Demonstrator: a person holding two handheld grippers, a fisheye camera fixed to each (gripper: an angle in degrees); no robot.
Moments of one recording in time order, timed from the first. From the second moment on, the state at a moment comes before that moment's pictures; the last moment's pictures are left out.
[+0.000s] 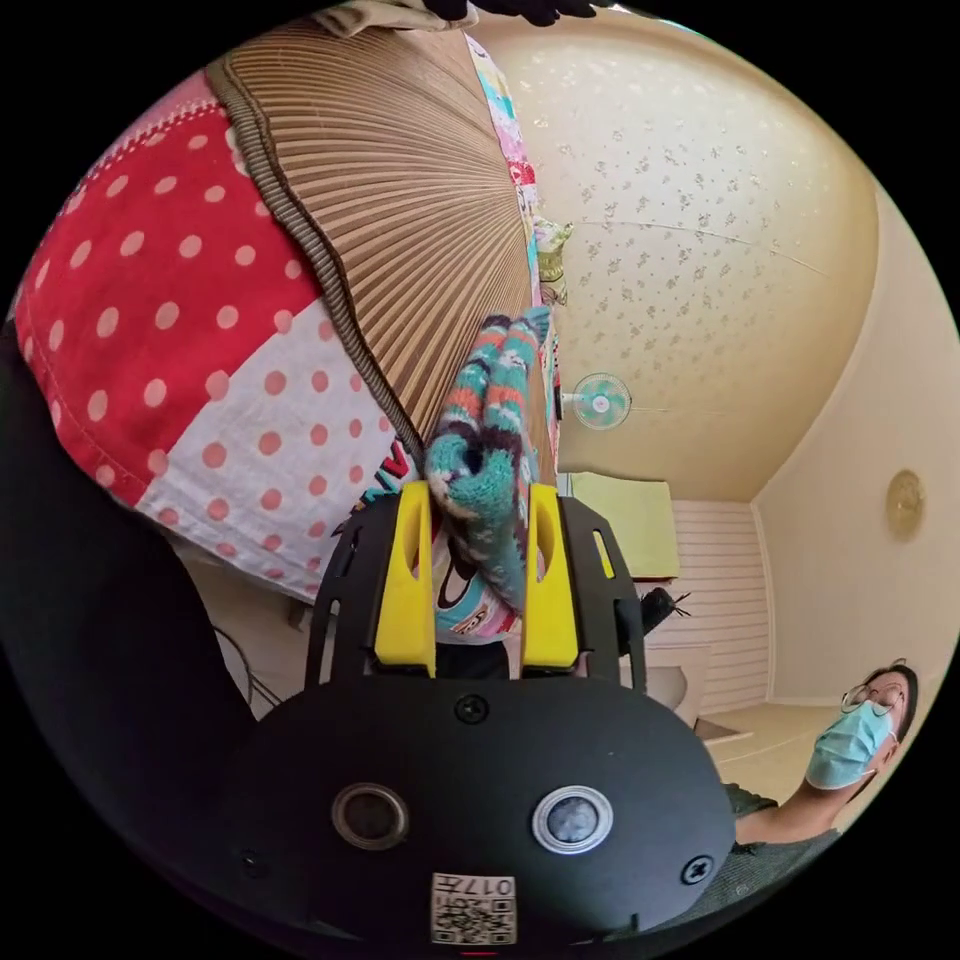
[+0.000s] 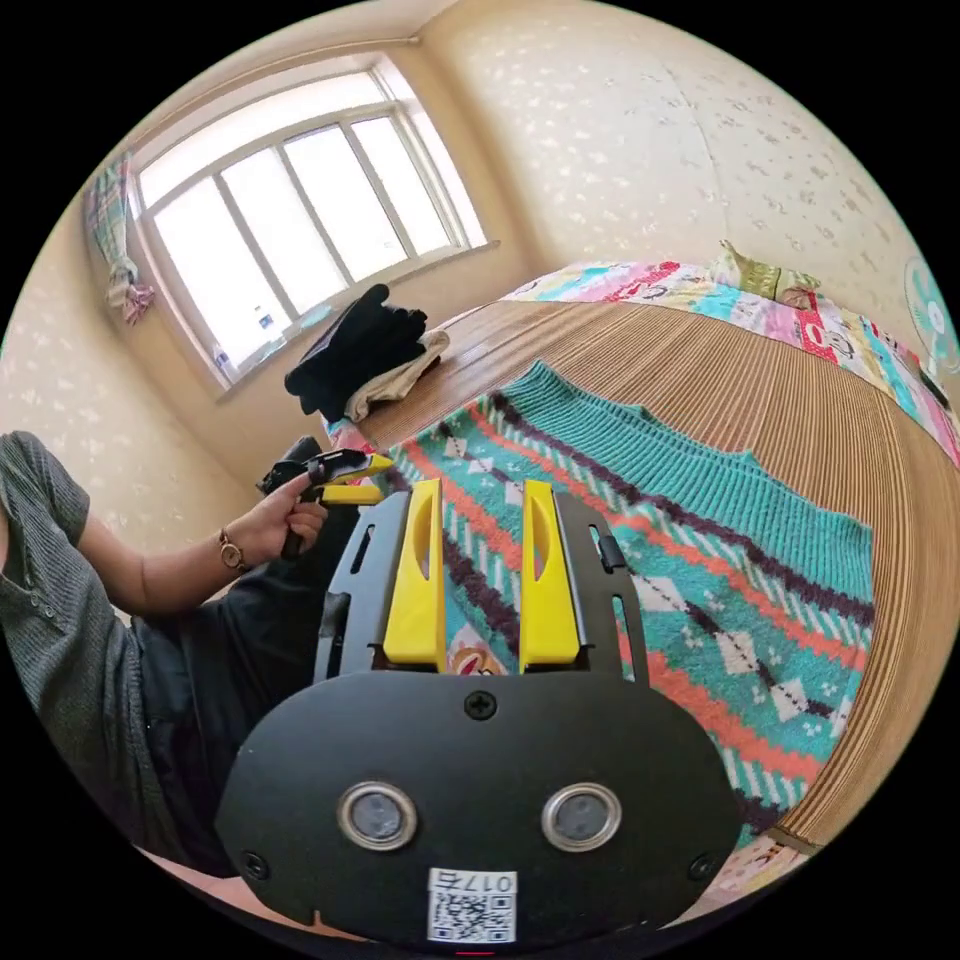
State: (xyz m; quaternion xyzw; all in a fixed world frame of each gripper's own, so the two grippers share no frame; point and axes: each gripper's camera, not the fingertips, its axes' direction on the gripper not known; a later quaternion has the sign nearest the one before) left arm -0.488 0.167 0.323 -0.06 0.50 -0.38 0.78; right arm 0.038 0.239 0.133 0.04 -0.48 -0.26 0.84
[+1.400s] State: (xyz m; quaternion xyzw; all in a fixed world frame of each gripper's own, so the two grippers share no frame) left arm -0.232 0.086 0.174 -0.02 0.51 -0.06 0.86; right arm 0.389 0.312 0.233 0.09 -0.35 0.23 0.90
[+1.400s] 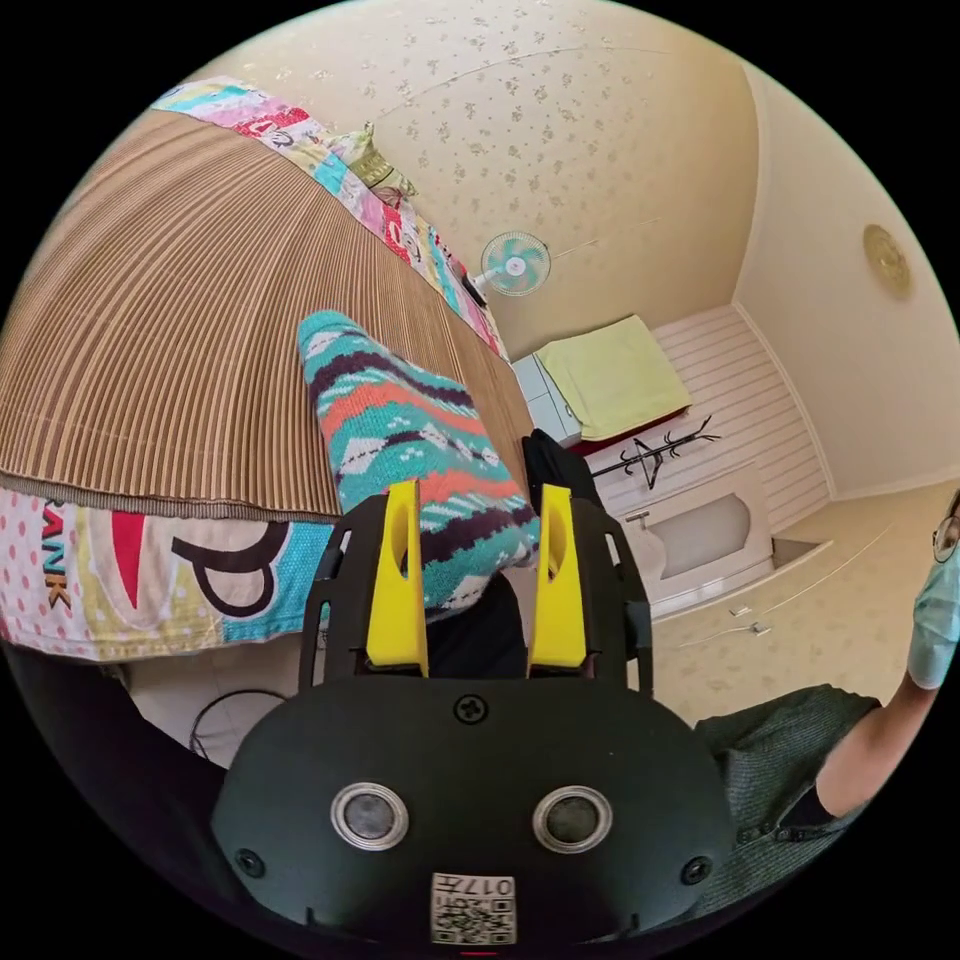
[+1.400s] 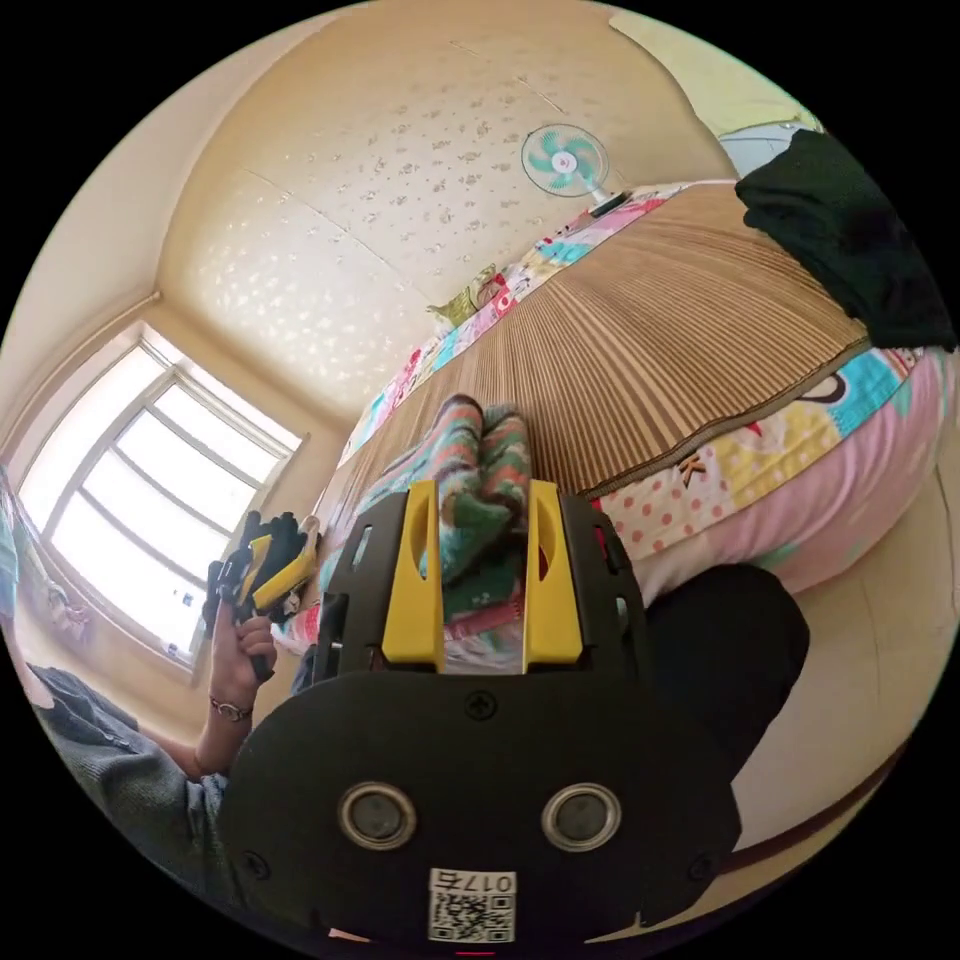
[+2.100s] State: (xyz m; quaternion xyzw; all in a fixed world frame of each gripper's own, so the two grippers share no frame) left arm -0.243 0.081 0.219 -0.15 0.43 -0.04 0.89; right arm 0.379 0.097 0.429 -0.22 -0.55 0.00 0.81
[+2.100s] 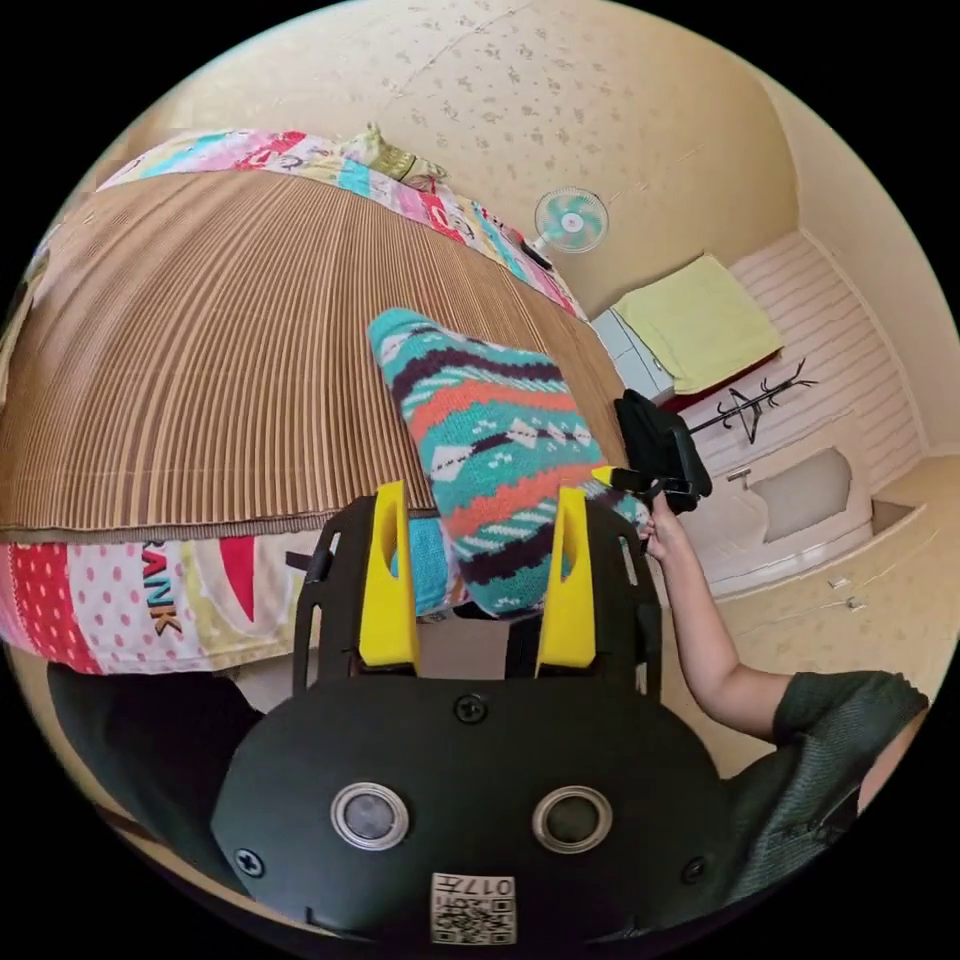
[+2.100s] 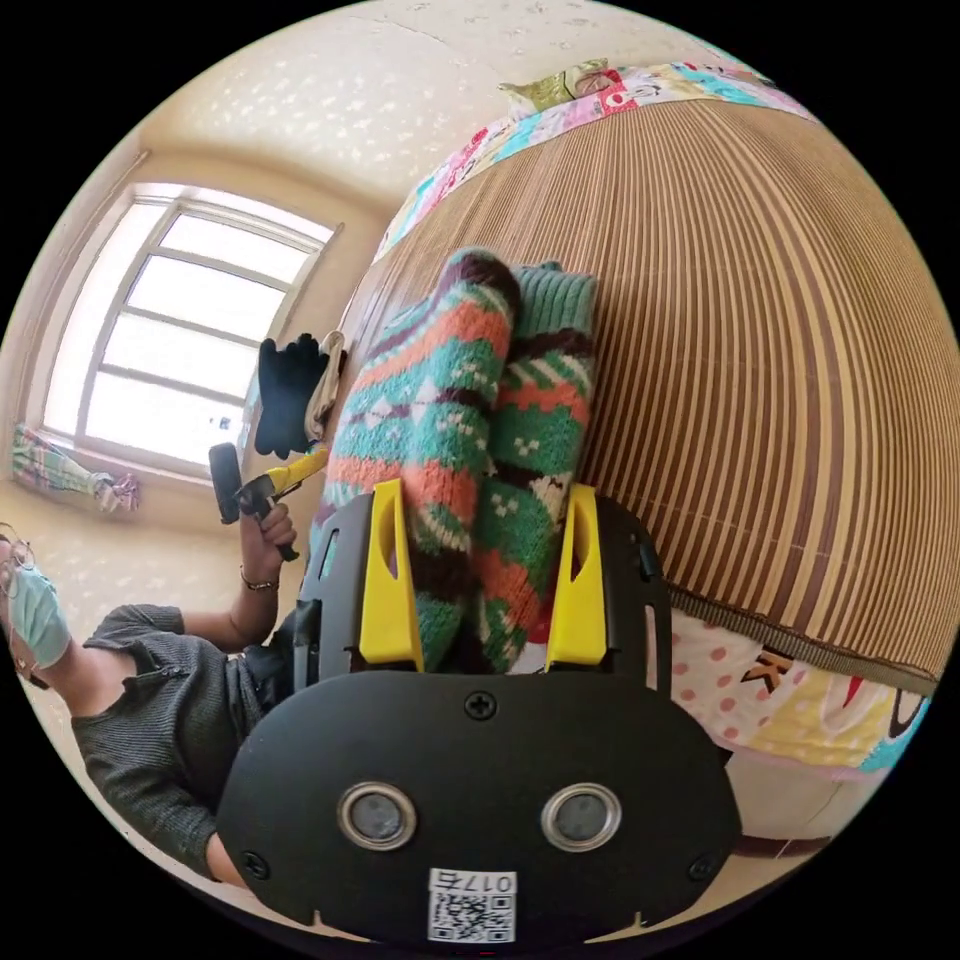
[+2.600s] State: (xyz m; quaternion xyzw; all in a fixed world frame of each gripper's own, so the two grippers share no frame) left arm -0.313 0.055 0.198 -0.16 0.40 -0.02 0.90; right arm 0.312 0.051 0.467 -0.25 -0.69 0.04 0.68
